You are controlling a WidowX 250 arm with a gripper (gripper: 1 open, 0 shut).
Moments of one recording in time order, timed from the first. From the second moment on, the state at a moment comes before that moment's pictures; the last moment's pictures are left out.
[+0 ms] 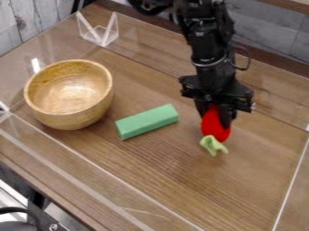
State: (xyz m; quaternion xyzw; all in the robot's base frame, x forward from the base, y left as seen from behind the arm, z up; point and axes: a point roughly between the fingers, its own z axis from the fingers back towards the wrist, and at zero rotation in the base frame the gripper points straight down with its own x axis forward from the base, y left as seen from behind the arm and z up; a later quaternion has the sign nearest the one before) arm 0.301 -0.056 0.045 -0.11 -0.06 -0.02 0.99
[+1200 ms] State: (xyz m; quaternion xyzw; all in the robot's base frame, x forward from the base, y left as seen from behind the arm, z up) arm 0.302 -0.045 0.057 -0.10 -0.05 0.01 0.99
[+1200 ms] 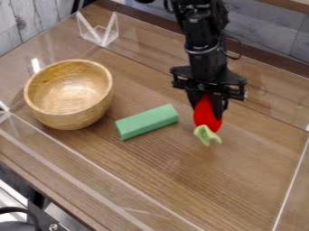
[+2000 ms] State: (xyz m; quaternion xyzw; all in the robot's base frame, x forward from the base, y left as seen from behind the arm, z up) arm 0.318 -0.067 0.029 -0.09 -0.03 0.01 1.00
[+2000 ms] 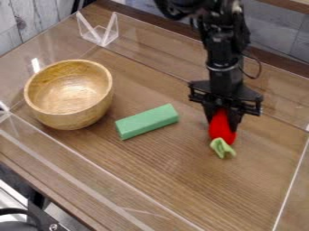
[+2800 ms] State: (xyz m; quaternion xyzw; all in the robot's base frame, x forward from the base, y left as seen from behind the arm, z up) arm 0.324 -0.047 0.029 -0.09 -0.02 -0.01 1.00
